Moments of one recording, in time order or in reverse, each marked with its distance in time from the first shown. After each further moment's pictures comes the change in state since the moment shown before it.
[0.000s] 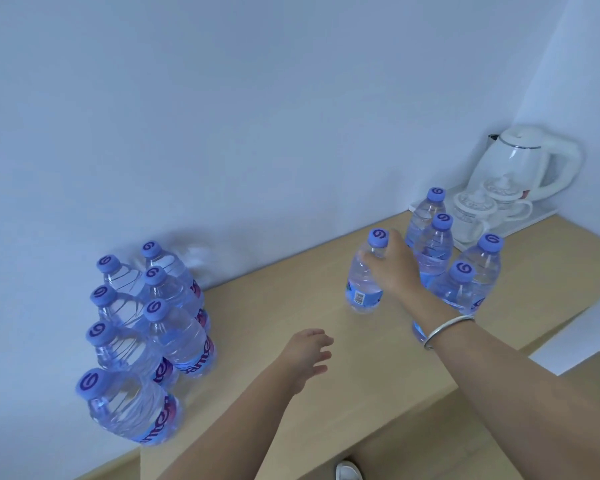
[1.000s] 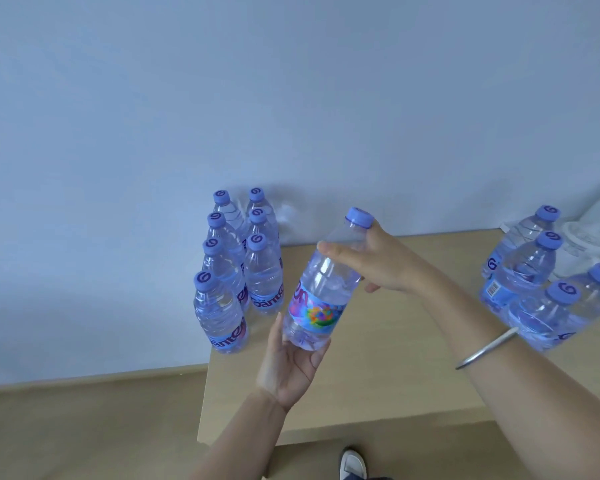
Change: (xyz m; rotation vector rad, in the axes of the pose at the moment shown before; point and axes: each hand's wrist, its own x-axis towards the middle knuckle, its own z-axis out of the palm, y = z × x) left_hand -0.085 -0.078 -0.086 -1.167 -0.206 0.323; right_hand -0.116 -0.135 0.020 0.016 -0.786 -0.233
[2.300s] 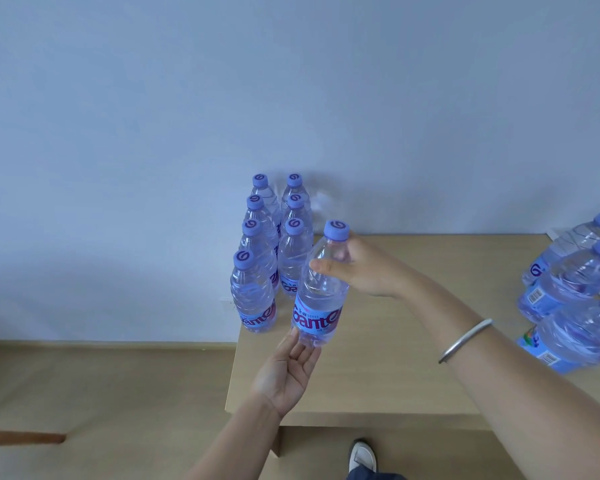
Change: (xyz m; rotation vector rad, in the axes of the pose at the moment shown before) left_hand -0.029 0.012 -0.043 -0.016 0.286 0.092; right_hand 0.026 0.001 0.058 -0.077 -0.257 -0.275
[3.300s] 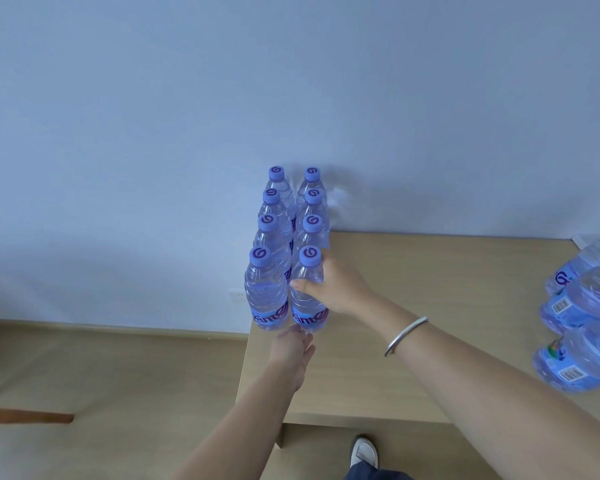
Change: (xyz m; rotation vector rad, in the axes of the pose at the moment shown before) left_hand 0.033 0.014 0.006 0.392 0.378 0.127; right_hand 0.052 0.033 0.073 -0.174 0.141 0.052
